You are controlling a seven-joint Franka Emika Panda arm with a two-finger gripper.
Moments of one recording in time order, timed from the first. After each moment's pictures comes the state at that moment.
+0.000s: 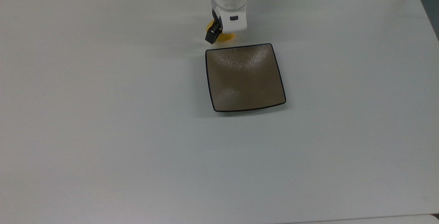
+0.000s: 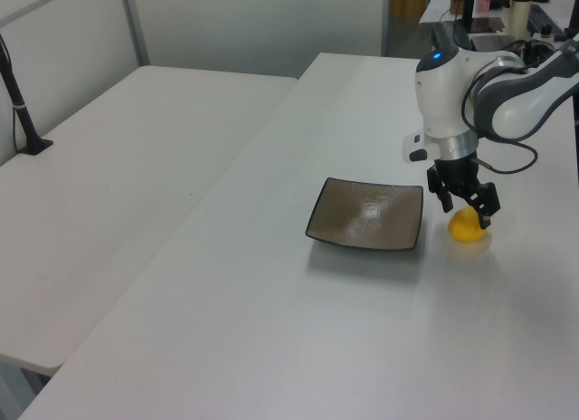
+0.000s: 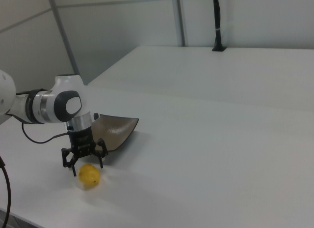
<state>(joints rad) 0.12 0.08 0.21 -2.22 -0.07 2.05 -0.71</state>
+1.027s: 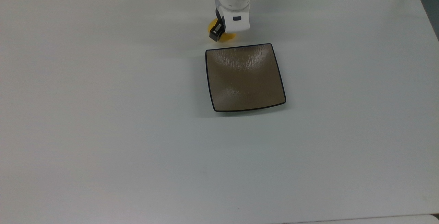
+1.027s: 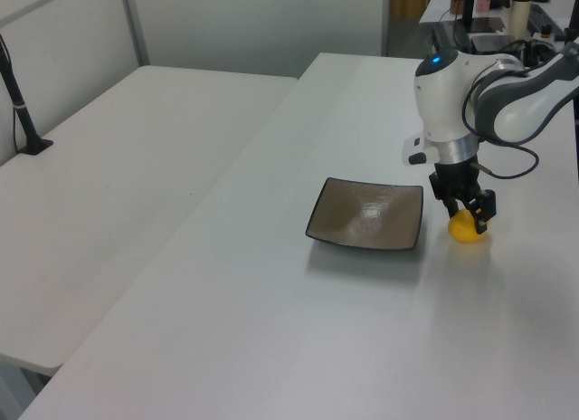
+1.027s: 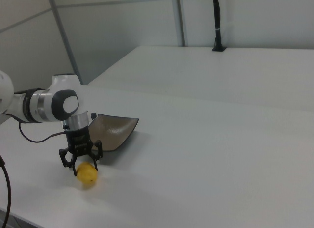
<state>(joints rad) 0.13 0.08 0.22 -2.21 -0.07 2.04 -0.63</state>
